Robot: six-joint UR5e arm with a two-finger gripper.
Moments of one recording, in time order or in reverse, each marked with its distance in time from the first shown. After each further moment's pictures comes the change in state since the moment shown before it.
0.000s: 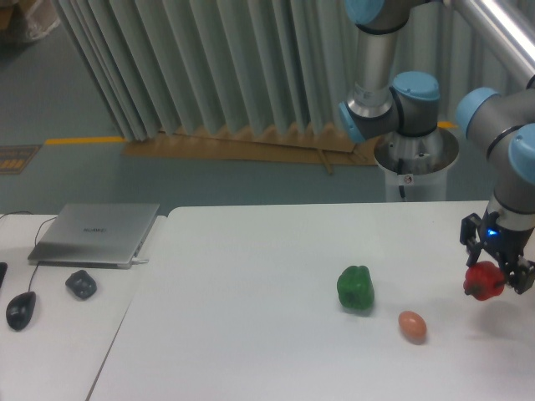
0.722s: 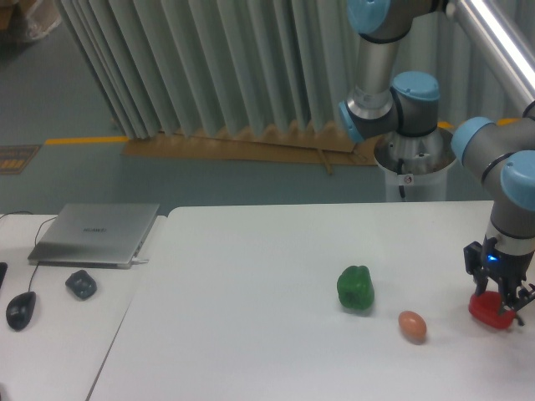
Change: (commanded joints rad) arm -0.008 0.000 -0.029 0.059 0.049 -0.021
